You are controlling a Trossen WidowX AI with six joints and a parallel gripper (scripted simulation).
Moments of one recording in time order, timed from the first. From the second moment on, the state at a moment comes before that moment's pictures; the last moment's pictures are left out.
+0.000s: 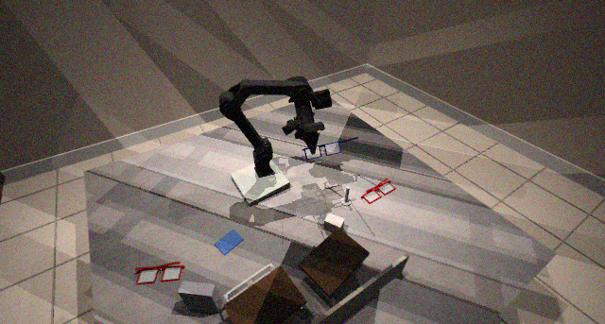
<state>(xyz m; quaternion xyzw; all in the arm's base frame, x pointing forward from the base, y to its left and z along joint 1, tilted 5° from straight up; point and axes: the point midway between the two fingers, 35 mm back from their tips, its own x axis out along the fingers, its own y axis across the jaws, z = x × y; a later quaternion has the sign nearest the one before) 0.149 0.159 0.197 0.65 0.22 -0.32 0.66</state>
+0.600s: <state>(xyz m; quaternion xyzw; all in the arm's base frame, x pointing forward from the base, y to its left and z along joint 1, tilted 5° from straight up) 0.152 0.156 0.195 0.63 0.22 -0.33 0.67</state>
